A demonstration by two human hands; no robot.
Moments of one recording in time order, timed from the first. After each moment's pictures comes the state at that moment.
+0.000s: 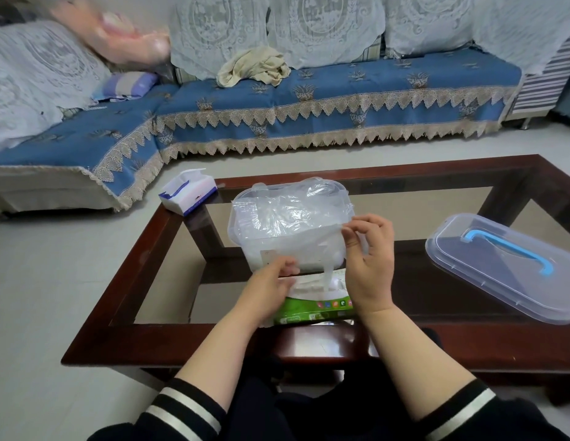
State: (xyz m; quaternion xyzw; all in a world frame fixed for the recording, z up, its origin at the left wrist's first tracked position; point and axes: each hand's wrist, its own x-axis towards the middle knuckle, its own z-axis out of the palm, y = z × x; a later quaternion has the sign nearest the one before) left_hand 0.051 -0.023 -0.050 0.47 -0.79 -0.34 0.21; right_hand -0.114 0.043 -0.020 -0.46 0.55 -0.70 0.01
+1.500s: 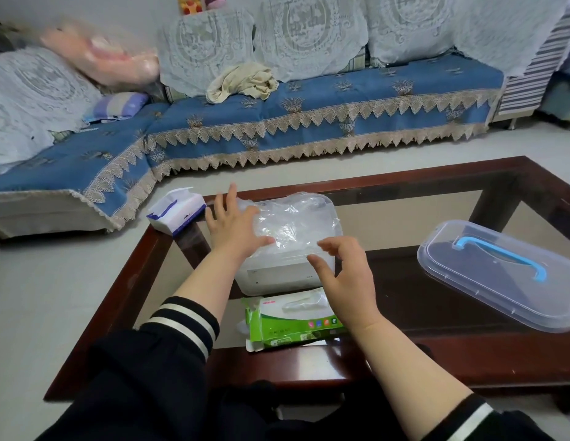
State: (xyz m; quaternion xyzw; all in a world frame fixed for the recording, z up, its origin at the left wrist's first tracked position) left_hand 0.024 -0.123 0.024 0.57 -0.82 0.03 0.08; right_hand -0.121 0.038 -0.031 -0.52 0.61 -0.59 0.06
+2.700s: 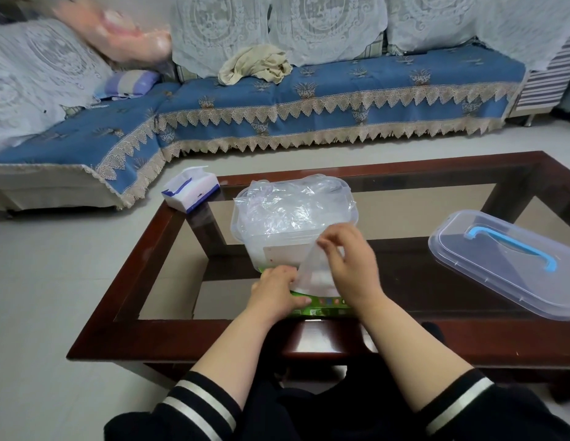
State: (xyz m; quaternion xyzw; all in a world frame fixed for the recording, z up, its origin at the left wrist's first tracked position) left_hand 0.043 -0.014 -0.058 0.54 -0.80 -0.25 0.06; right_hand -0.105 0.039 -0.024 -0.58 0.59 -0.56 0.06
